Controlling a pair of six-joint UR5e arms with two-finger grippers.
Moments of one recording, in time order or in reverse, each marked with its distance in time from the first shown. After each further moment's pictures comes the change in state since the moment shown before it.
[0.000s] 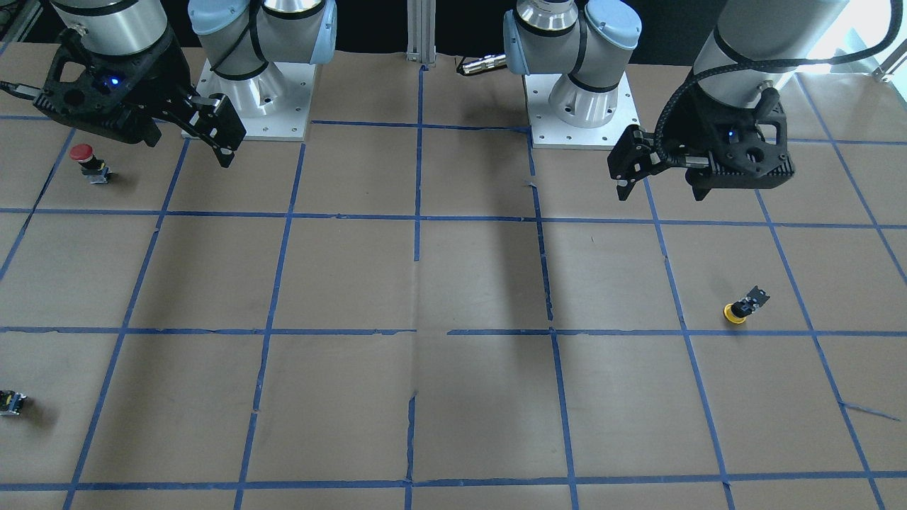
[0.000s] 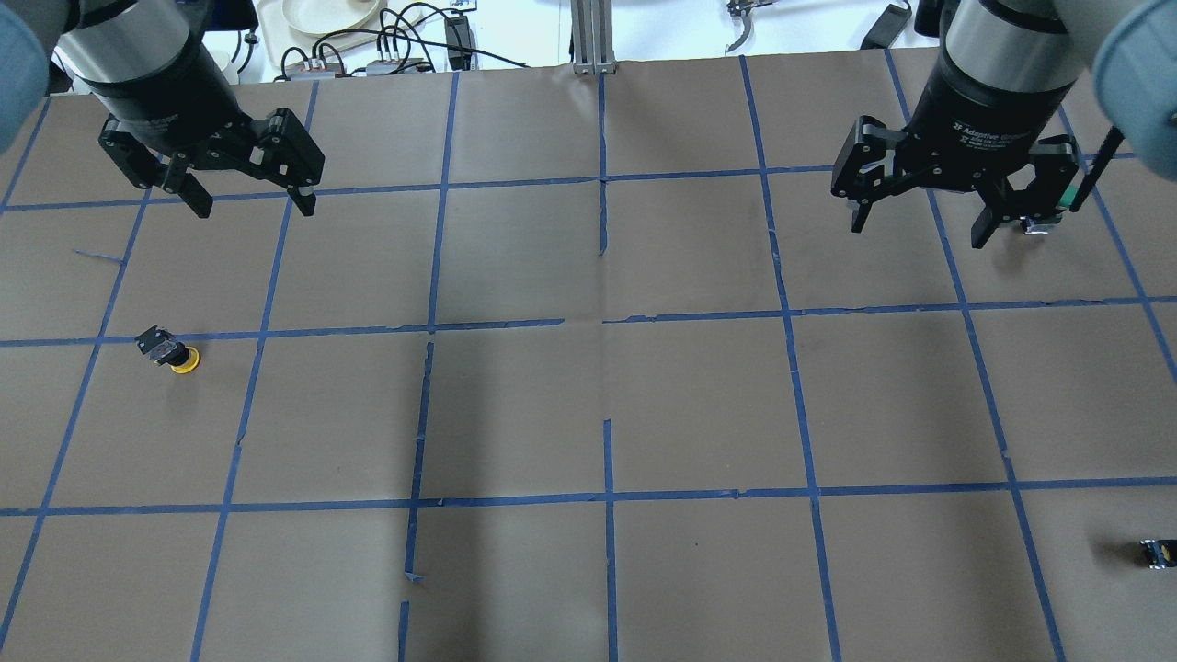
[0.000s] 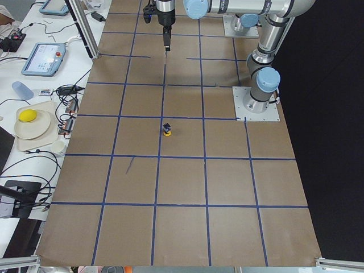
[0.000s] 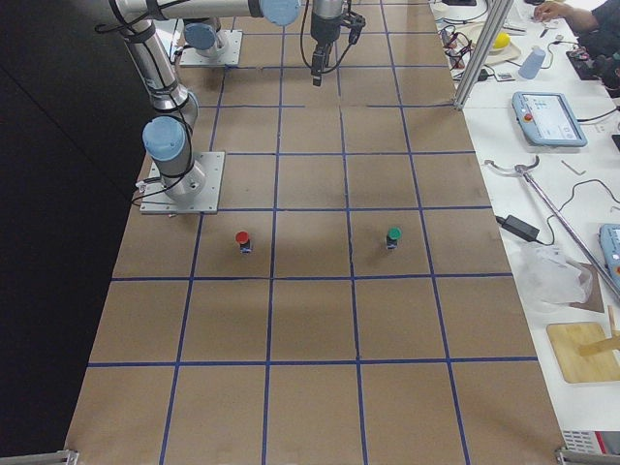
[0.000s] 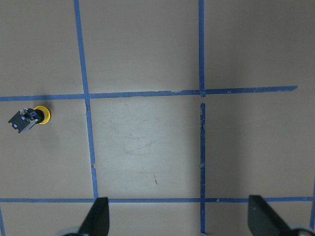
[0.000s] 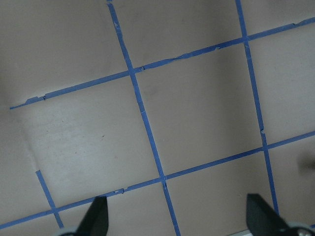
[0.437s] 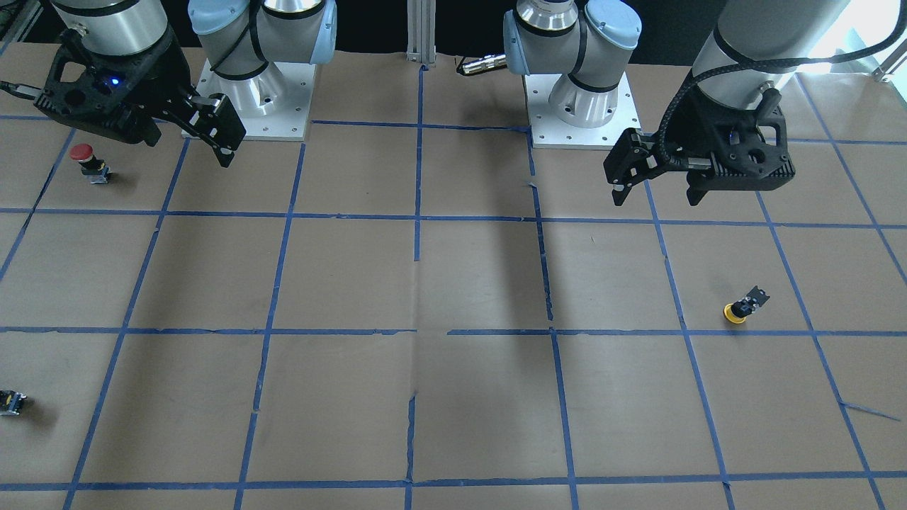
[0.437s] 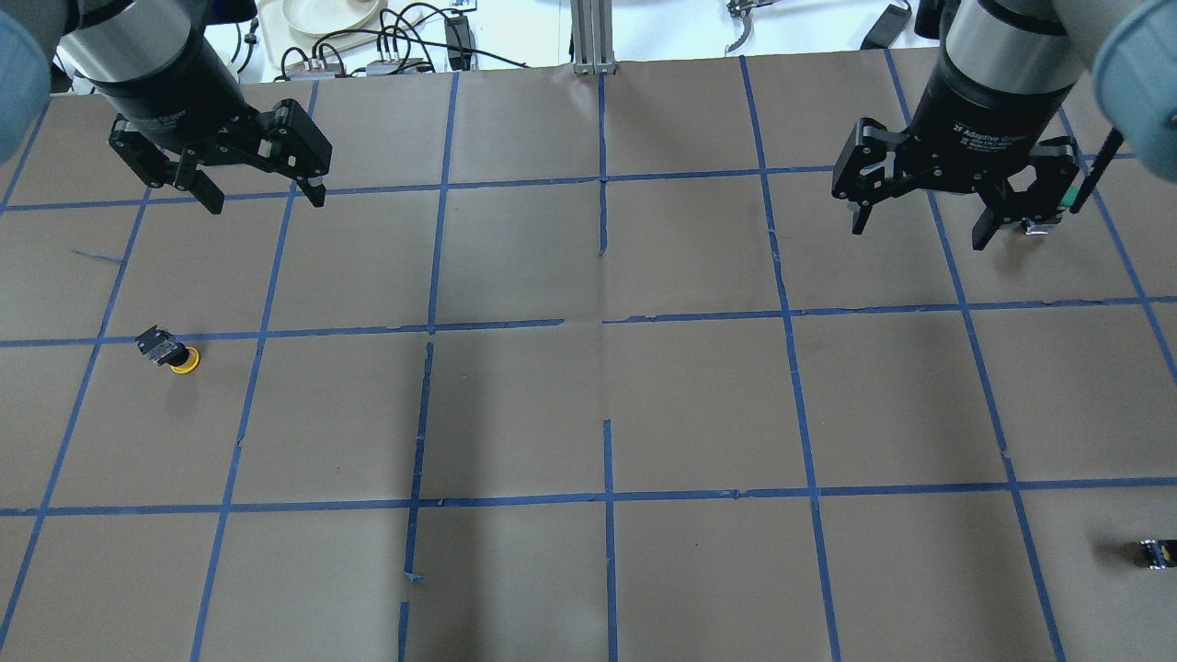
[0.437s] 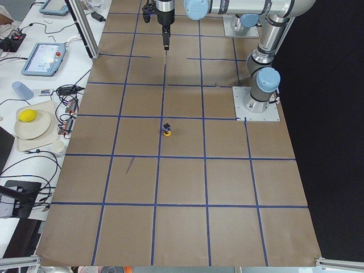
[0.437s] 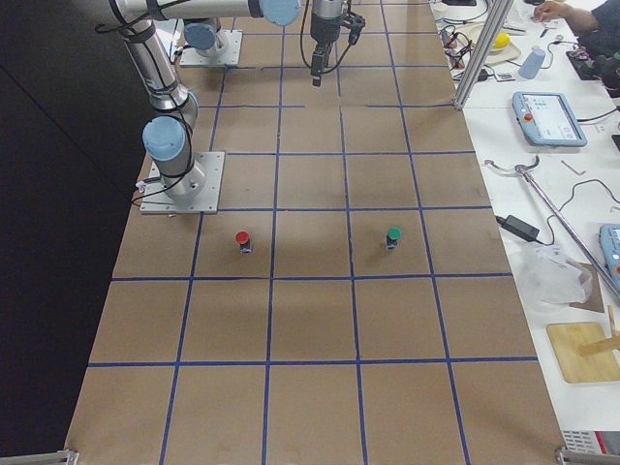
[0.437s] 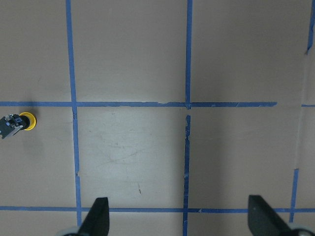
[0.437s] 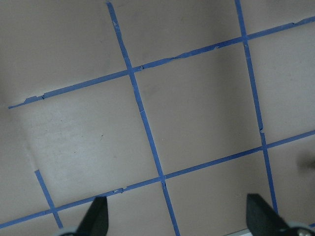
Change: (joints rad) left arm 0.016 0.004 -0.027 0.039 -0.020 0.027; right arm 0.000 0.000 0.001 0.002 -0.002 0.000
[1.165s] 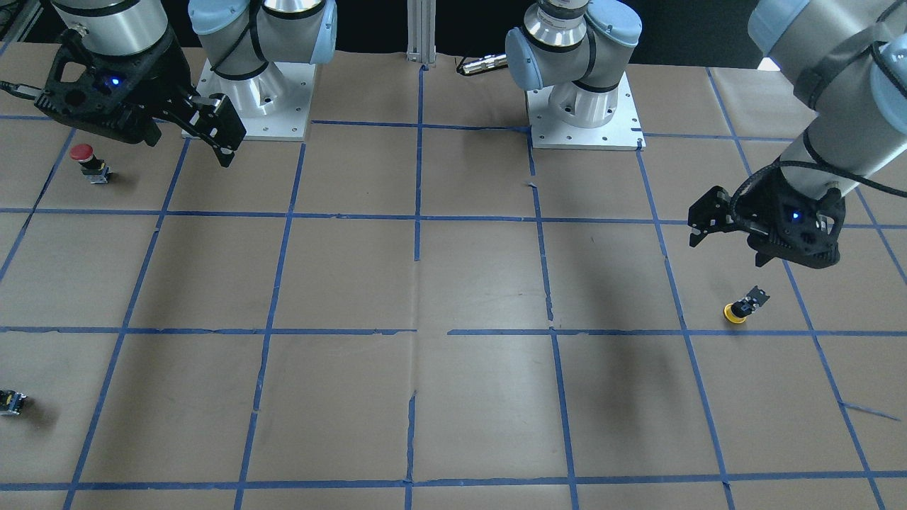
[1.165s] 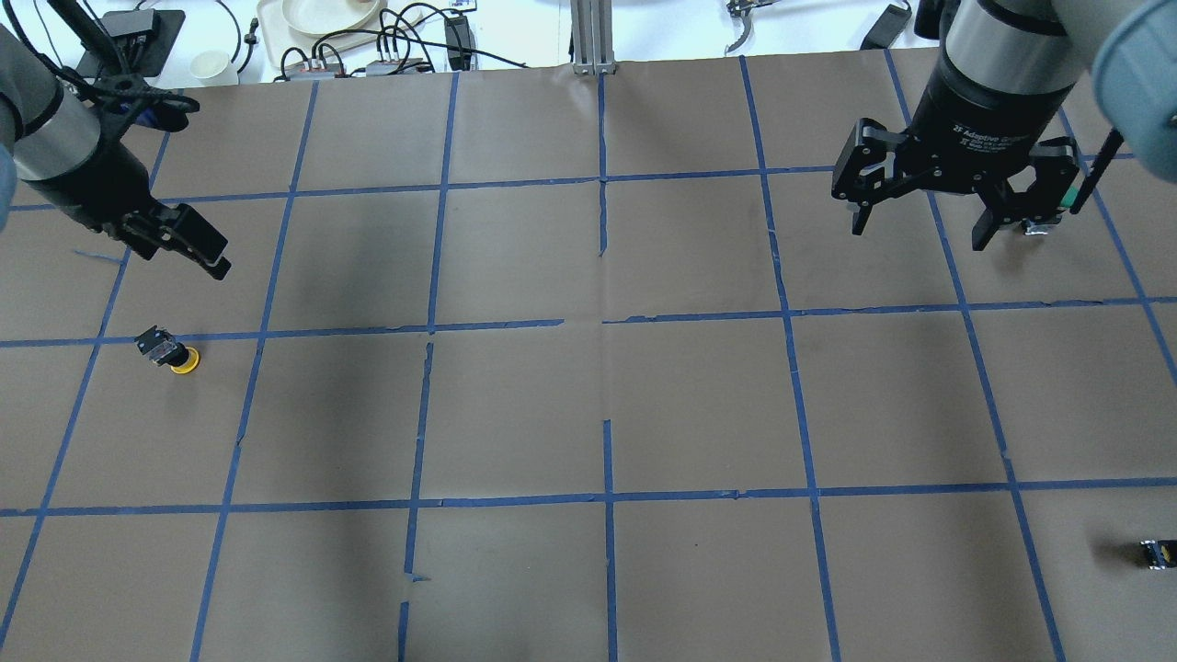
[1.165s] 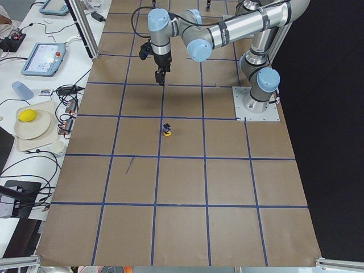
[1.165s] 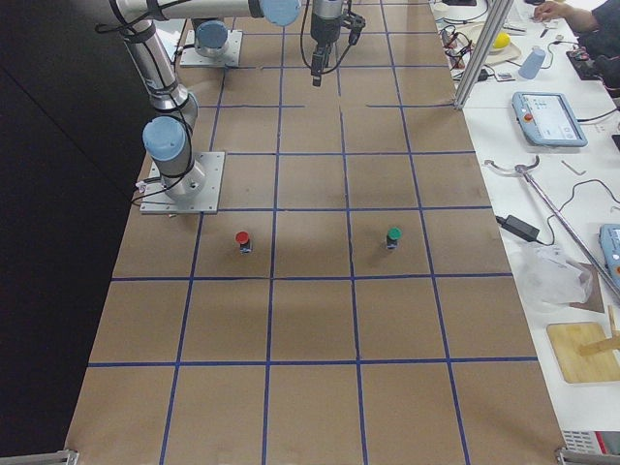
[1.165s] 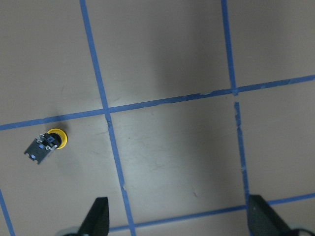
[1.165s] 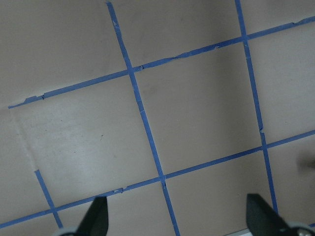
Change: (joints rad) left arm 0.289 -0.076 -0.205 0.237 0.002 0.665; right arm 0.000 0.000 0.000 0.000 0.000 0.000
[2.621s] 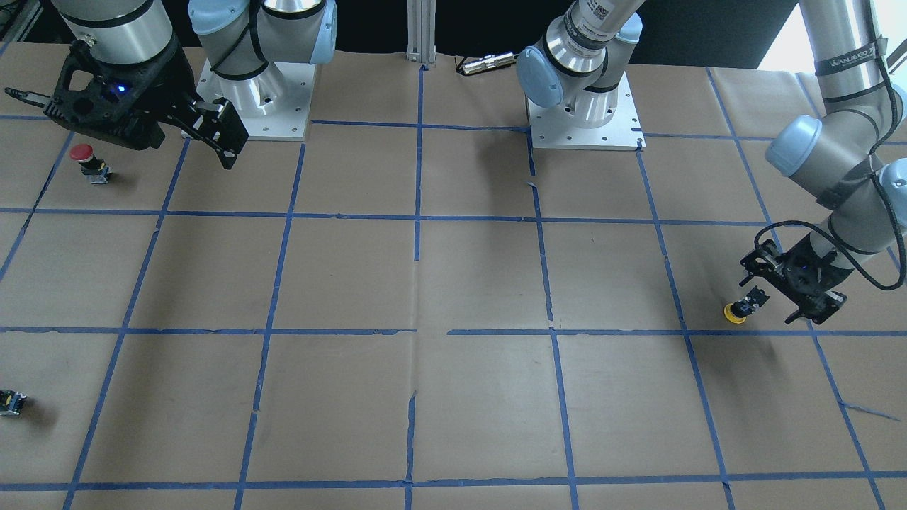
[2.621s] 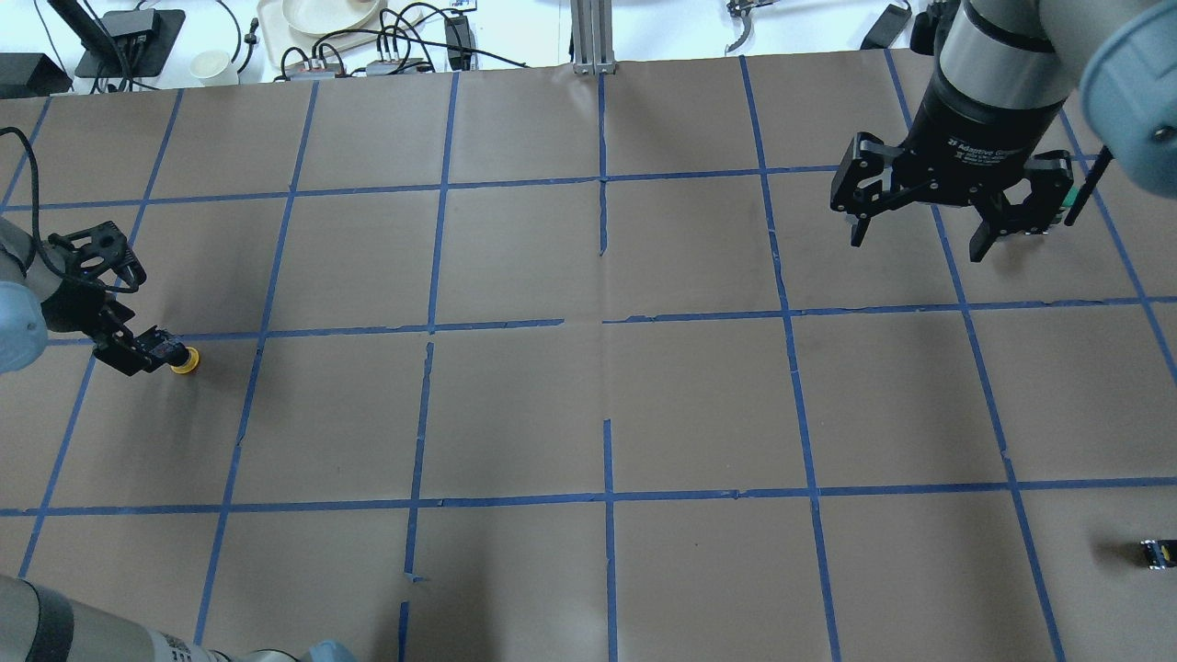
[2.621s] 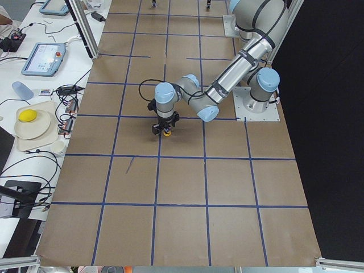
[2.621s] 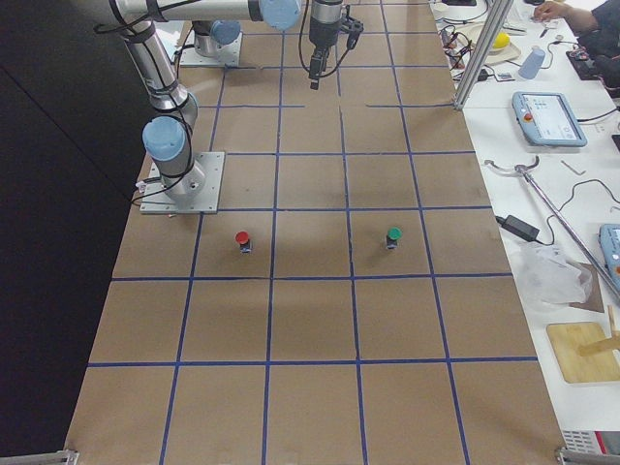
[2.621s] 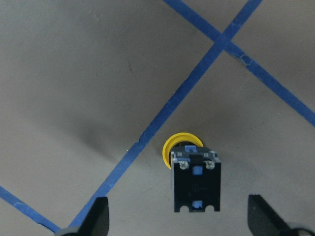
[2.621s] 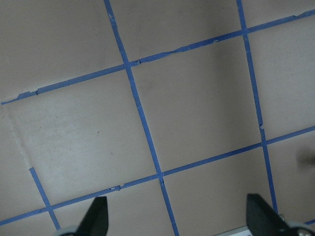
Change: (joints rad) left arm 0.266 -0.225 -0.202 0.499 -0.010 0.782; right arm -0.001 -0.002 0.023 -0.003 -0.004 0.002
